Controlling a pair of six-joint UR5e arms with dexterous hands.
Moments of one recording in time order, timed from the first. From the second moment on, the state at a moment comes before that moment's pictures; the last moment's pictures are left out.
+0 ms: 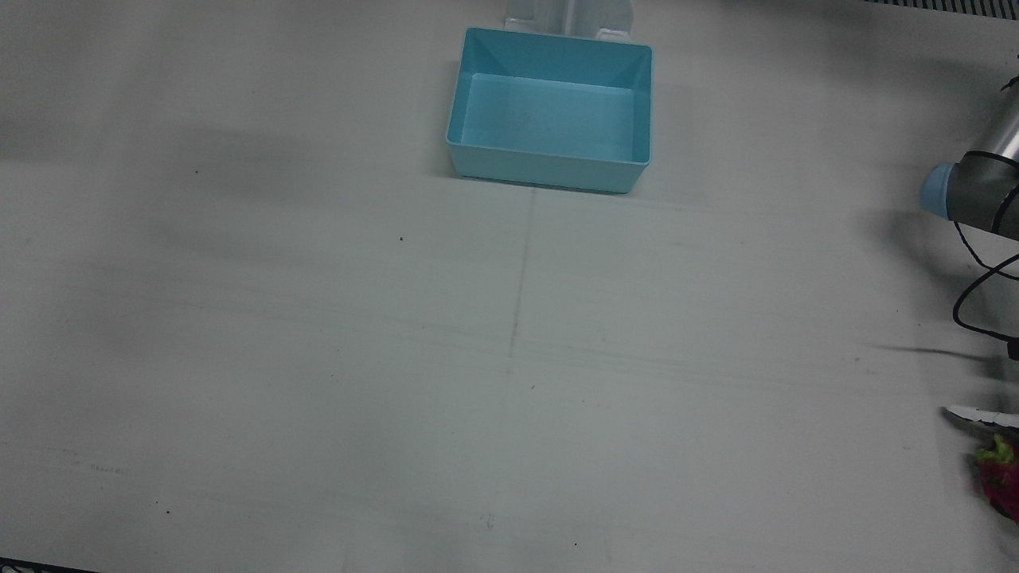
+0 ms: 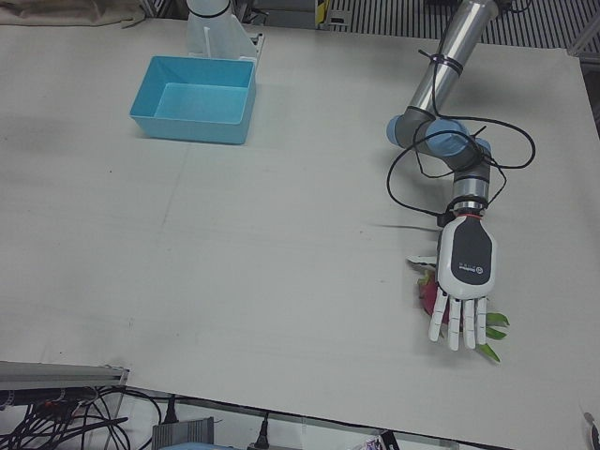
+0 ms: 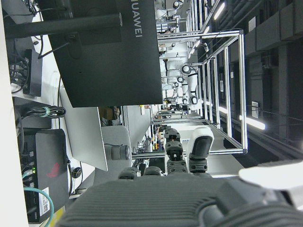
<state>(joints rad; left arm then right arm) -0.93 -1.69 -1.32 -0.12 1.03 1.53 1.49 -1.55 1.56 -3.26 -1.45 0.11</state>
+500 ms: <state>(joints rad) -0.88 -1.69 -1.30 -0.12 0.99 1.53 1.49 -1.55 1.56 -3.26 -1.45 0.11</state>
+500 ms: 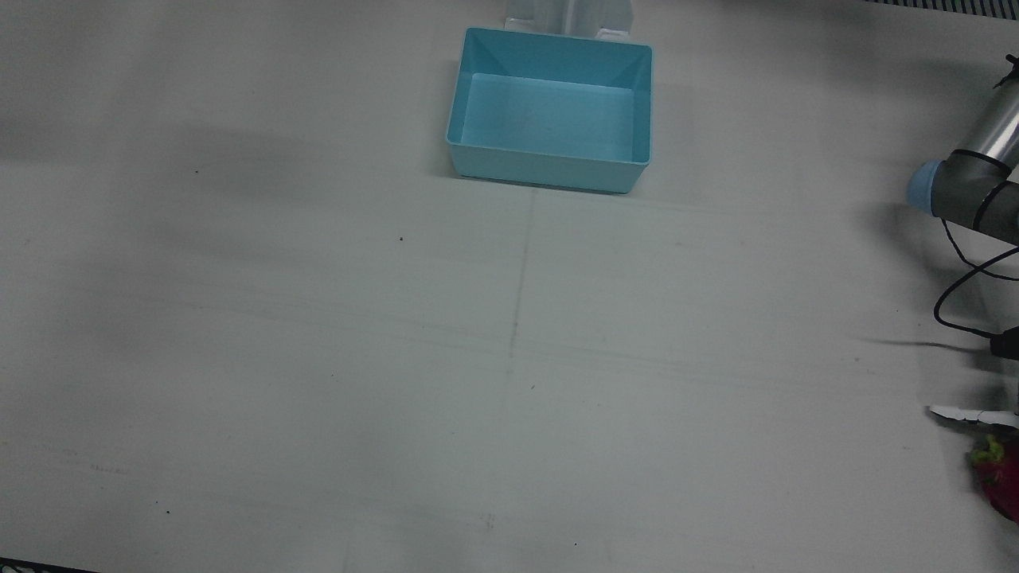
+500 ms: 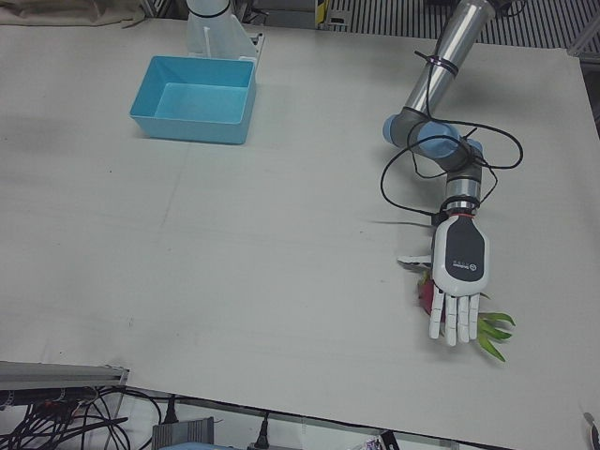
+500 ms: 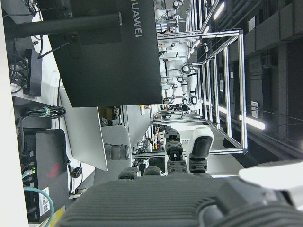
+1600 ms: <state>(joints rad) -0.87 -1.71 -1.32 -0.07 0.98 1.52 1.49 -1.55 1.56 -3.26 -1.45 0.11</state>
